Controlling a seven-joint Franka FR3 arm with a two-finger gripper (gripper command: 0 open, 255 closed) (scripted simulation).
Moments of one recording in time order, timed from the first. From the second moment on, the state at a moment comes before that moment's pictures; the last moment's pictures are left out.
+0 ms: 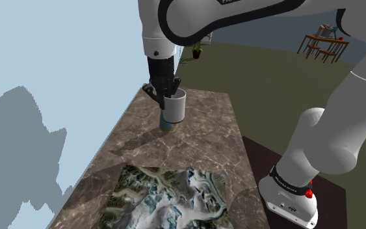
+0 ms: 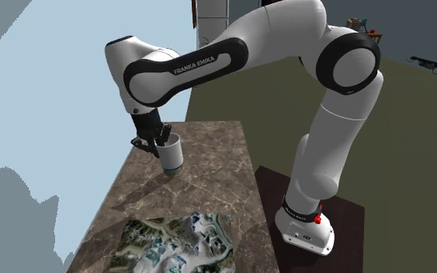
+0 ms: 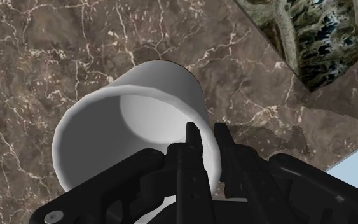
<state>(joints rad) 0.25 -0.09 0.24 -1.97 0.00 1.80 0.68</state>
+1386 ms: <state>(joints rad) 0.25 0.00 0.25 -2.17 -0.02 2.08 0.70</state>
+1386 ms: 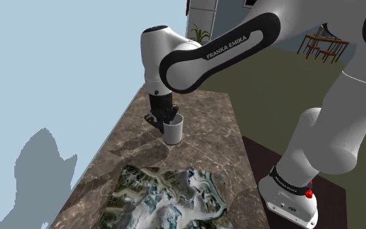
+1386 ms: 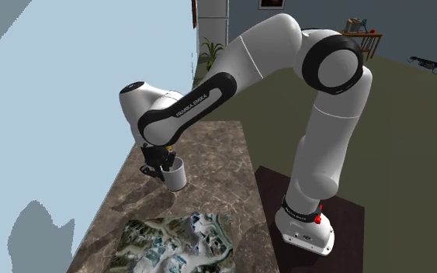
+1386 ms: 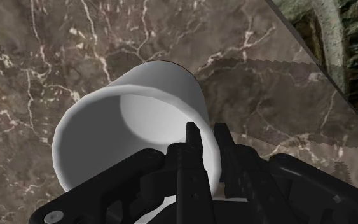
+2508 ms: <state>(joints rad) 0.25 0.03 0.25 -2.20 -0.03 2.14 0.71</state>
